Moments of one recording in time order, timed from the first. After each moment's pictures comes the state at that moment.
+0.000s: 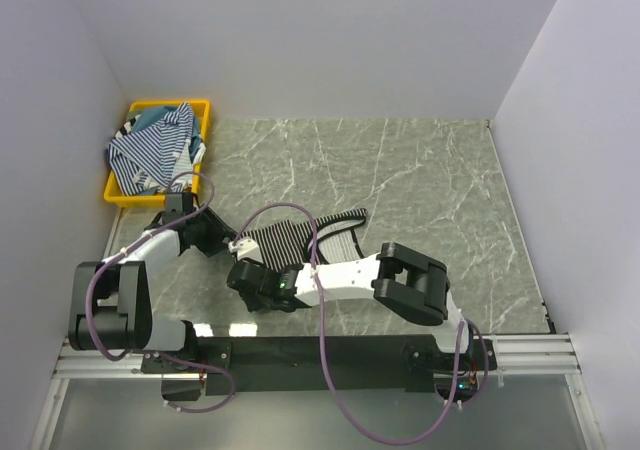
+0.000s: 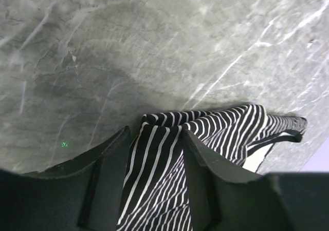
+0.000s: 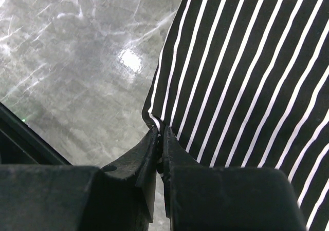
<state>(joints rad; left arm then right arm) 0.02 1.36 0.61 -0.20 0.26 -0.82 1.33 2.04 1.35 -0.18 0.27 0.68</state>
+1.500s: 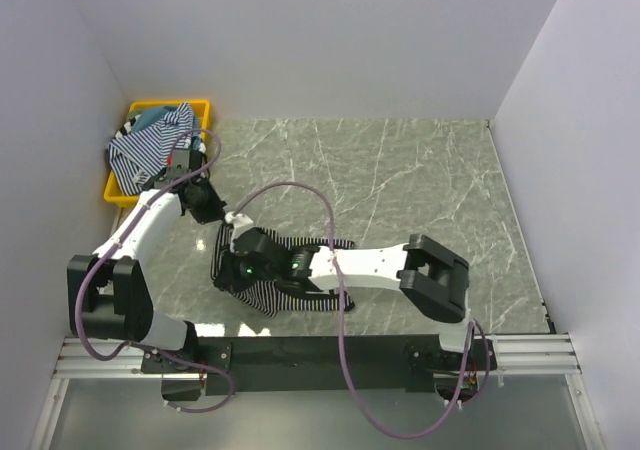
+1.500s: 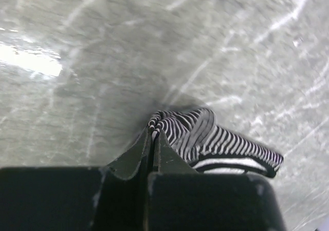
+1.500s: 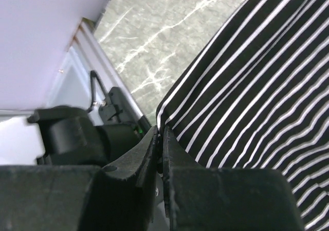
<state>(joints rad) -0.08 1.43 1.05 -0.65 0.05 -0.66 1.26 1.93 1.36 0.05 -0.02 0.75</state>
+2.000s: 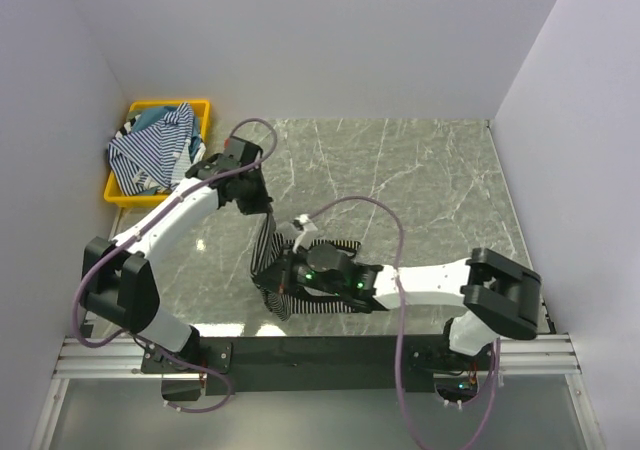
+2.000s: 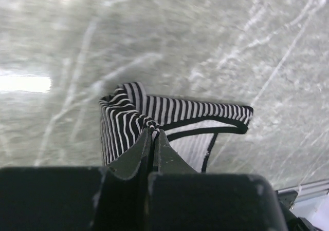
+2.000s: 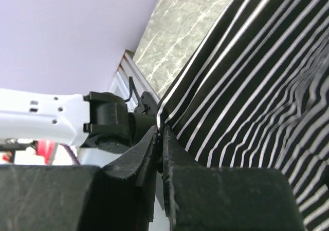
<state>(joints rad) -0.40 1.50 1.24 -0.71 0.04 -0.71 1.21 1.56 0.80 0.50 0.01 0.95</state>
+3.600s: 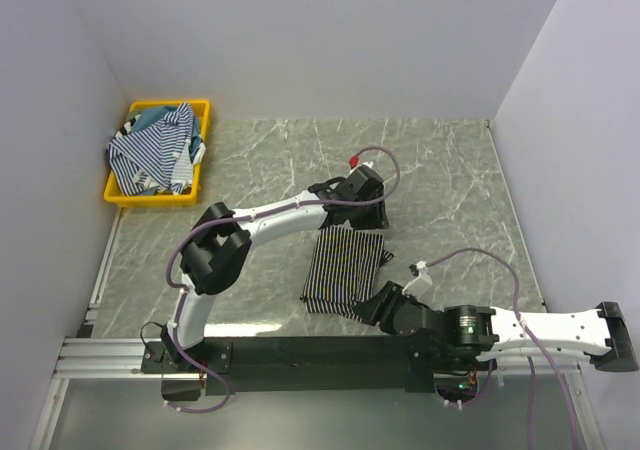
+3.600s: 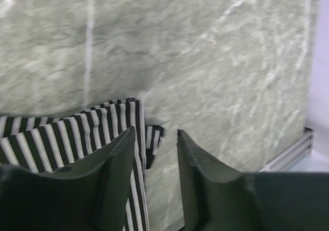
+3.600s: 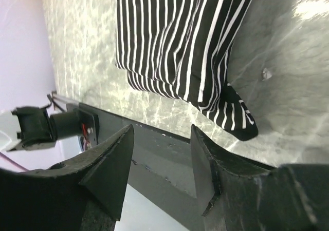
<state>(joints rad) -0.93 2.05 1.63 -0.36 -0.01 -0.88 1.46 0.48 0.22 -0.45 0.58 1.54</state>
